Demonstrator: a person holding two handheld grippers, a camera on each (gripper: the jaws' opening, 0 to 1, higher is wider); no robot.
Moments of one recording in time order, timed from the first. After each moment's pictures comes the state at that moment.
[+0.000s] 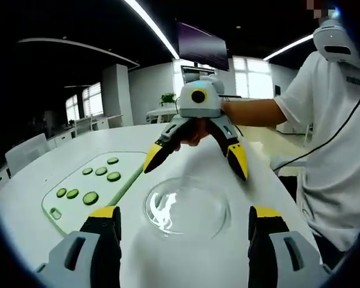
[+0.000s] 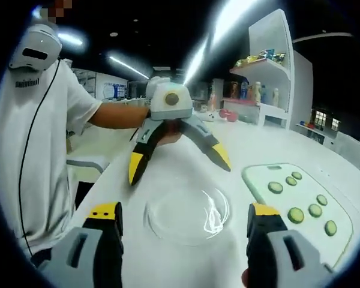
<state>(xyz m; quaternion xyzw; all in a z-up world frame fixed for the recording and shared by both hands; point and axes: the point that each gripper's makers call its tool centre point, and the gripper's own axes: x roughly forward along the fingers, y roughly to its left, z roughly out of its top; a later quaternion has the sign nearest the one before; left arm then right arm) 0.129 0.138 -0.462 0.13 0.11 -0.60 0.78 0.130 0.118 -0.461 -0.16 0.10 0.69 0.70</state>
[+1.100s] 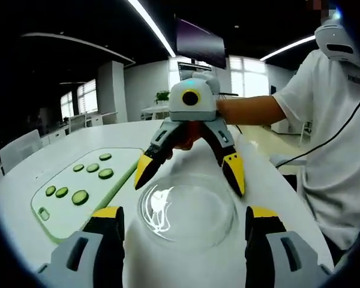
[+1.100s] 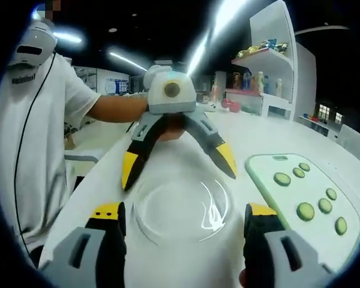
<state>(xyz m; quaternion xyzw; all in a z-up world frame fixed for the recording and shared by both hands) 0.136 0.127 -0.476 0.13 0.13 -0.61 0.77 0.139 0.128 -0.483 -0.17 0.13 0.70 0.69</state>
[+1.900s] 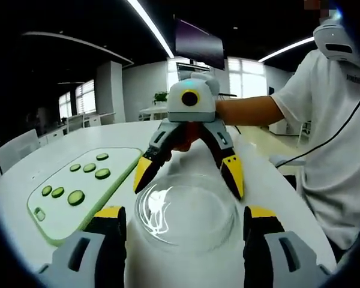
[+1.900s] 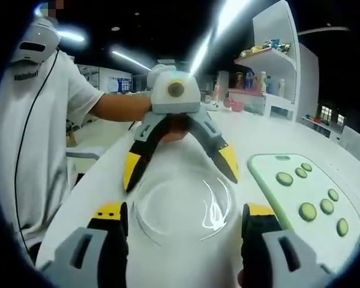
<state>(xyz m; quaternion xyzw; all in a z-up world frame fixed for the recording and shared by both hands) 0.137 0.123 -0.480 0.13 0.12 -0.62 0.76 0.138 0.128 -0.487 -0.17 0.12 0.70 0.68</state>
